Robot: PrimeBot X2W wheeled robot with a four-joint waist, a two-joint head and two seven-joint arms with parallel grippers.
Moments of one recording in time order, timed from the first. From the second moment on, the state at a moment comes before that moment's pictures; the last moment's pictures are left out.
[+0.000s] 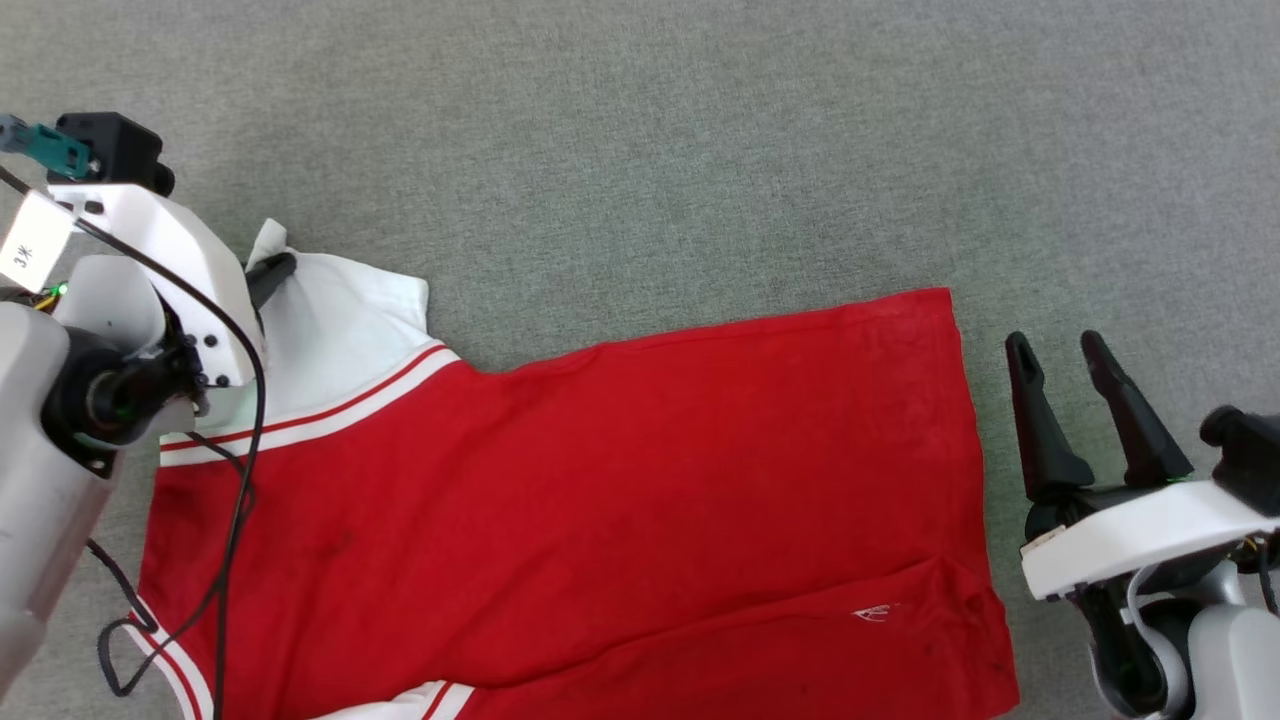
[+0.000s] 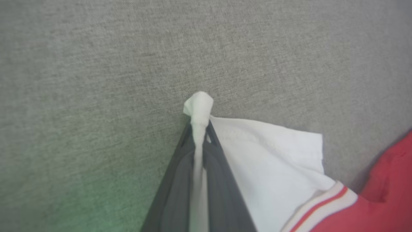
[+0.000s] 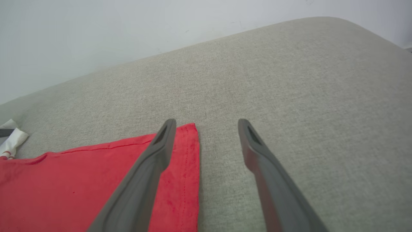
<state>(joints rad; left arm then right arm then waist) -0.82 0.73 -0.65 0.38 -1.11 0.04 0.58 -0.14 -0.05 -0.05 -0.07 0.35 0.13 0.03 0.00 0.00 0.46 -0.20</state>
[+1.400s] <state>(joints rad) -0.75 0.67 -0.65 0.25 -0.99 0.05 0.24 -0.45 -0.34 0.05 0.17 0.56 0.13 0.72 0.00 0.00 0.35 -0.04</state>
